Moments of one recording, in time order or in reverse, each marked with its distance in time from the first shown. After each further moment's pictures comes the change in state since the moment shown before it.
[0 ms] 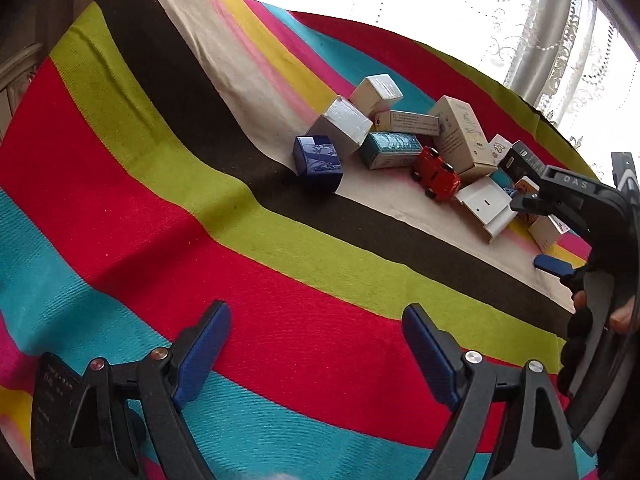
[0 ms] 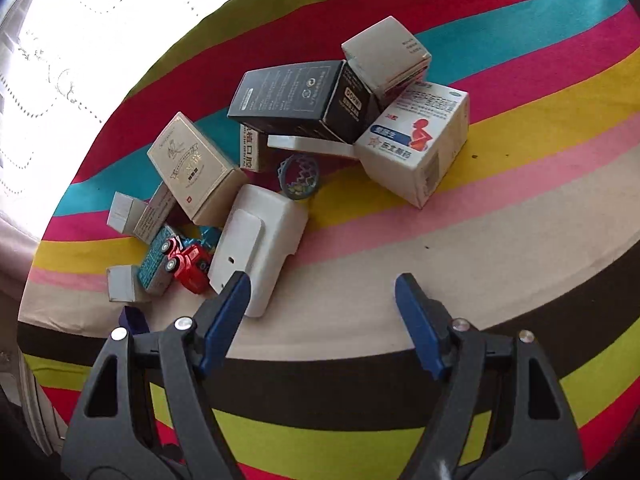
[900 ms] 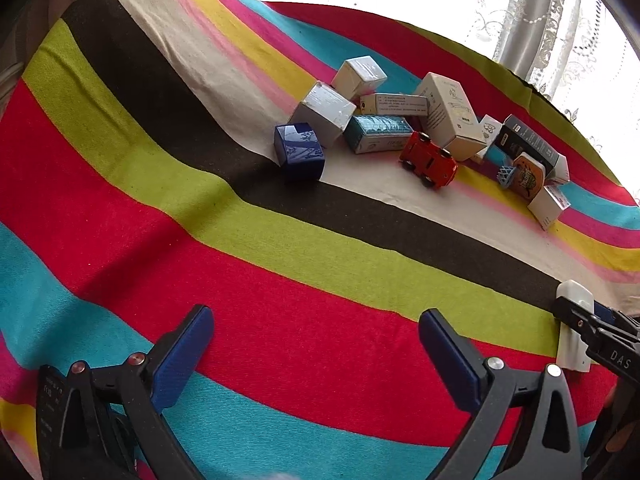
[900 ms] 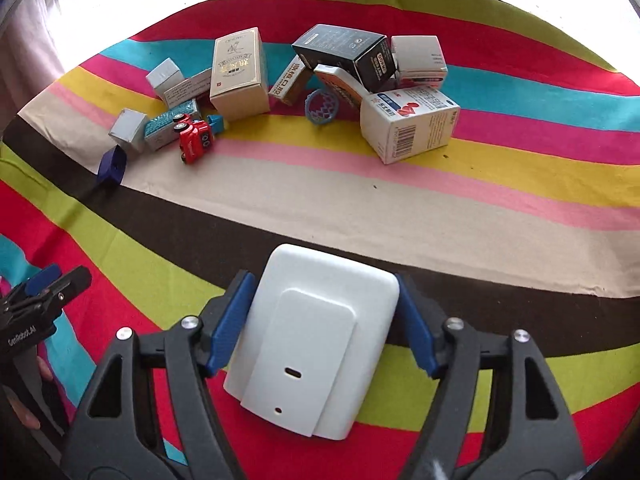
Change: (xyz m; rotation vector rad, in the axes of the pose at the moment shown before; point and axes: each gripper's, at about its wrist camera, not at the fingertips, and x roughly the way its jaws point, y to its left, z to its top) left arm 0.005 -0.015 0.000 0.076 0.046 0.026; right arm -0.039 -0.043 -0.077 -0.565 0.013 -0.065
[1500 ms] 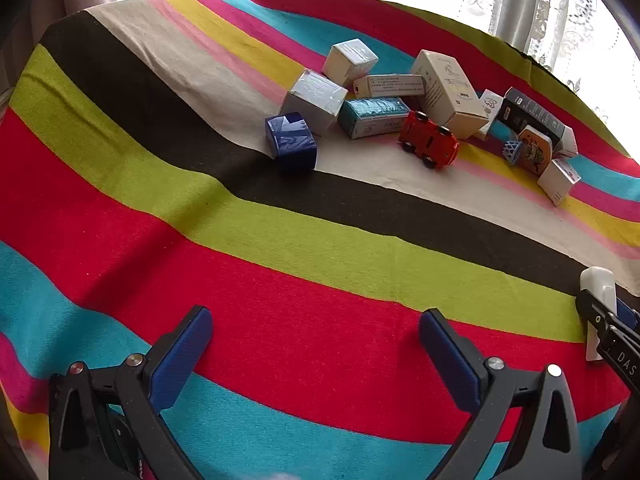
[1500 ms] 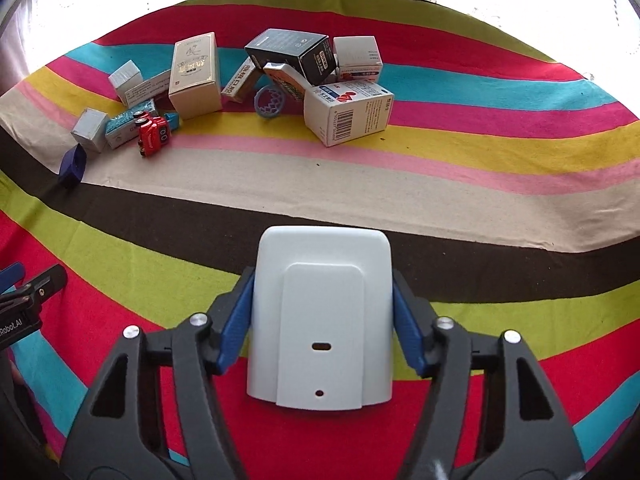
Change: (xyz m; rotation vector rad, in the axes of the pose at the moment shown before) left arm 0.005 -0.010 -0.001 0.060 0.032 0.049; right arm -0.032 -0.006 -0.010 0.095 -0.049 -0.174
